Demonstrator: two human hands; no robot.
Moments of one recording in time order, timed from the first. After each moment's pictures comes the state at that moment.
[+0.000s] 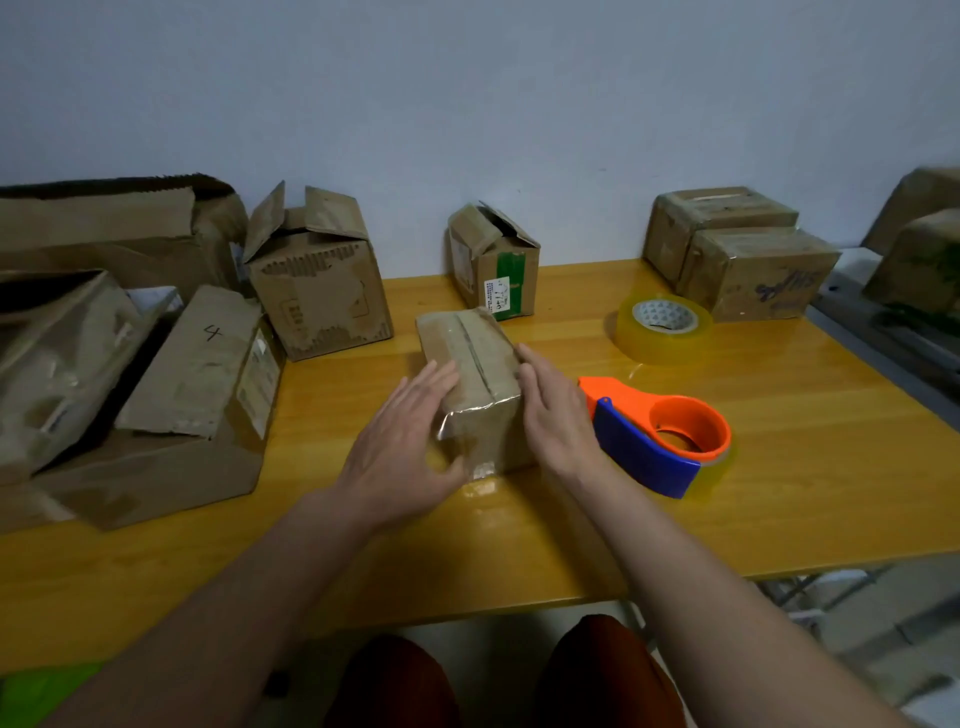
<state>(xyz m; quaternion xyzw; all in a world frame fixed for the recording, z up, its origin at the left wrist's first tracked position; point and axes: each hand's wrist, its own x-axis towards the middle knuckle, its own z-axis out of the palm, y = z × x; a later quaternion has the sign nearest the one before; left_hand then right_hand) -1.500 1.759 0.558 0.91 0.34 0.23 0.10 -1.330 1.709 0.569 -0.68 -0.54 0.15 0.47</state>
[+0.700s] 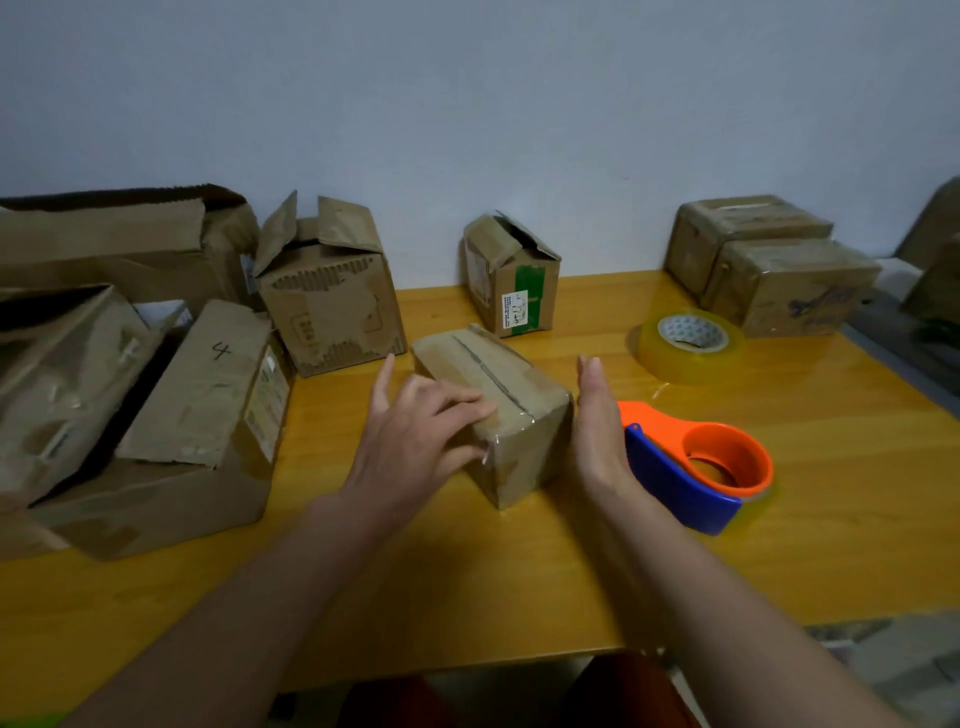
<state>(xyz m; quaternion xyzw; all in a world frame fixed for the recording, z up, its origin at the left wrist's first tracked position) -1.498 1.785 0.569 0.91 0.29 0.29 -0.04 -1.312 1.740 0.542 -0.65 -0.36 0.29 0.60</state>
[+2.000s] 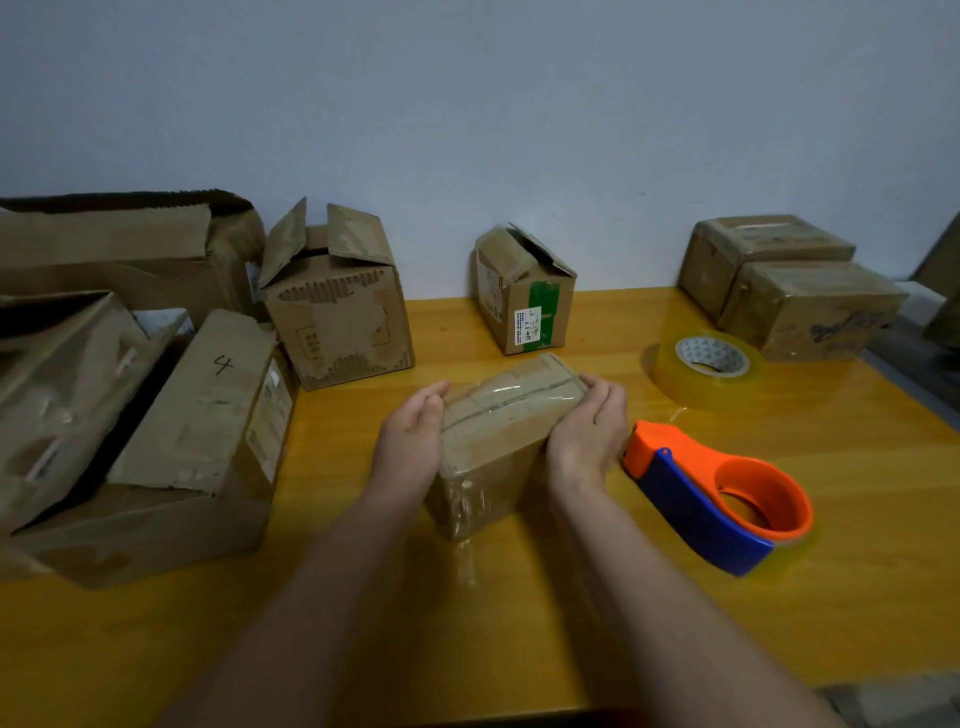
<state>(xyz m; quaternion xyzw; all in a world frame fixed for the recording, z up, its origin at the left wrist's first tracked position) -1.478 1.810 0.569 0.60 0.52 0.38 0.47 -1.339 1.785 0.554 -0.71 -0.20 0.09 0.67</state>
